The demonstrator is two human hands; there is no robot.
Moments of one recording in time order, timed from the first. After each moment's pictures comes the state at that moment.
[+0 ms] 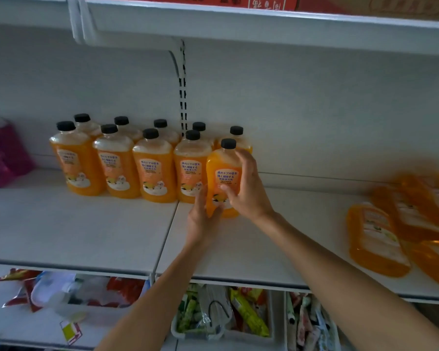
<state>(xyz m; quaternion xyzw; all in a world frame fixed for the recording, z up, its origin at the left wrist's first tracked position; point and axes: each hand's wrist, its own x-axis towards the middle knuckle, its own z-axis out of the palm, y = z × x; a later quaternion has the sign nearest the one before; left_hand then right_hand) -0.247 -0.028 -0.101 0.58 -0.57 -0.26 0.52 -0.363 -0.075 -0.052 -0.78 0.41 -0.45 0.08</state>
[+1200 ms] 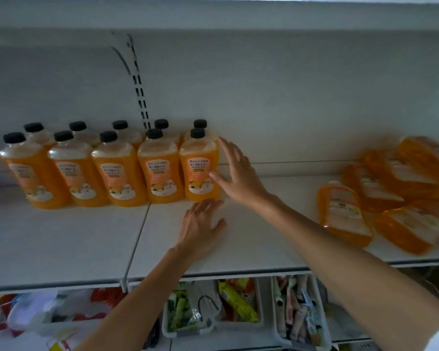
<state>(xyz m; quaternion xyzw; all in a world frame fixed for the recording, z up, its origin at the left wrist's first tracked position) -0.278 -0.012 -0.083 0.56 -0.78 -0.12 0.25 -0.408 -0.077 -0.036 -0.78 0.52 -0.35 0.08</state>
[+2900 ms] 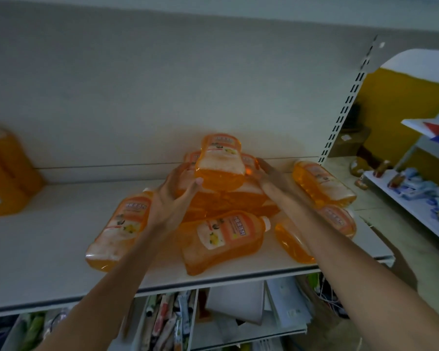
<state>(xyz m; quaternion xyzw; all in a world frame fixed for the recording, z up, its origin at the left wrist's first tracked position) -0.647 -0.034 -0.047 0.56 -0.65 -0.31 0.42 -0.852 -0.052 -0.017 -0.55 0.70 -0.33 0.31</state>
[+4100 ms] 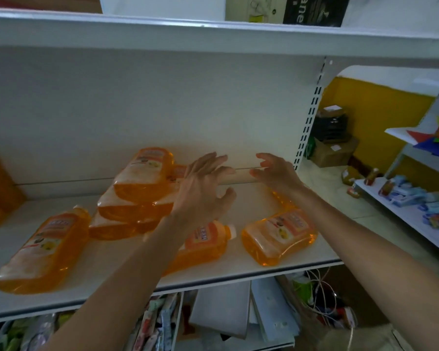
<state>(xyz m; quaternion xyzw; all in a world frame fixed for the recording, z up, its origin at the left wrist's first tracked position) -0.746 -0.019 0.004 0.44 -0.84 -0.02 0.33 -0.945 -0.059 -0.004 -0.62 0.67 -0.35 0.20</state>
